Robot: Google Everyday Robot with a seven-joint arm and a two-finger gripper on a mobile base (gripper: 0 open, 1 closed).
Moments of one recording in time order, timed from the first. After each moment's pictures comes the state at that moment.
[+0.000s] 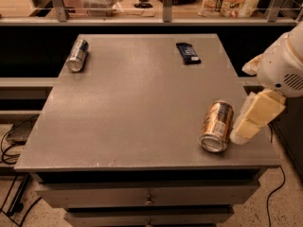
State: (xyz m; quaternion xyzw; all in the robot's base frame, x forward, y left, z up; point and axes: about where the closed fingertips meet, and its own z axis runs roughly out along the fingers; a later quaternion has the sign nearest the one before) arm 0.441 -0.179 0.933 -0.56 0.80 0.05 0.20
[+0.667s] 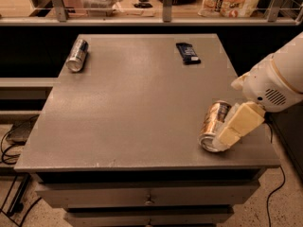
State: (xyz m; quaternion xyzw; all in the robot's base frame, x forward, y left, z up) arm 0.444 -0.160 0.897 -0.52 0.82 0.11 0.21
